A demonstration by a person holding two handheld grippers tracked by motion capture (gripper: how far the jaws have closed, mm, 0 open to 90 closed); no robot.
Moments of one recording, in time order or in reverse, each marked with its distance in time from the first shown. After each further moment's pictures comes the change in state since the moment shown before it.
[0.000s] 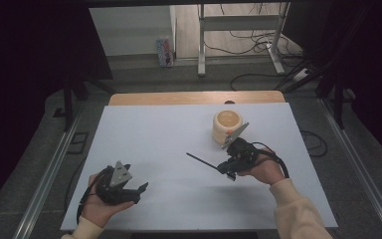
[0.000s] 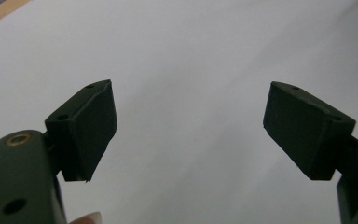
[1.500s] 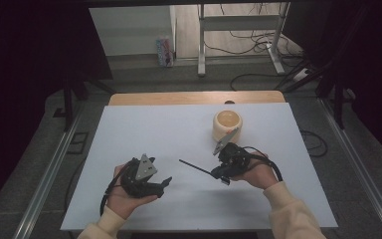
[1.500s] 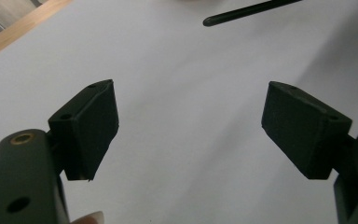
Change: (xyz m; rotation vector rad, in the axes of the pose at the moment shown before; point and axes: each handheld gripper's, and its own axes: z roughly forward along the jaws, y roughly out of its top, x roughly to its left) left arm -0.028 0.046 0.019 -0.068 -0.056 0.048; right arm 0.019 0.012 0.013 0.031 -0.003 -0.053
